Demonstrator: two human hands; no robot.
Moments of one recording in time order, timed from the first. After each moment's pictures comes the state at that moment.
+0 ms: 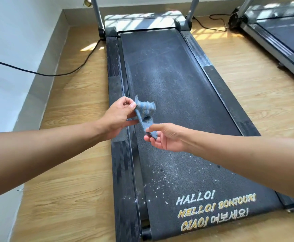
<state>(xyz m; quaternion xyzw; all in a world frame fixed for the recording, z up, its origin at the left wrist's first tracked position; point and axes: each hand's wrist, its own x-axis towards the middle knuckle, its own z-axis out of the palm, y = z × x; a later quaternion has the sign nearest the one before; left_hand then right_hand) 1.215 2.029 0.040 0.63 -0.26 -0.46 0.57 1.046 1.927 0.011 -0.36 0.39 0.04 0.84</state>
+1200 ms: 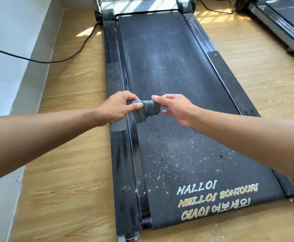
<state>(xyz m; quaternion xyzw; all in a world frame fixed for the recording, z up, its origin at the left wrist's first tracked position) 1.238 2.026 0.023 0.76 -0.50 -0.30 0.29 1.052 1.882 0.005 -0.61 0.38 -0.10 0.69</state>
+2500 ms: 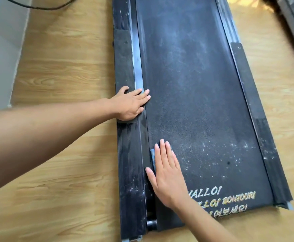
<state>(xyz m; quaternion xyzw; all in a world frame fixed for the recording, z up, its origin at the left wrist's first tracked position) 1.304 2.005 -0.087 0.68 -0.70 -0.16 -0.13 0.993 2.068 -0.124 -0.93 0.33 0.06 0.12</state>
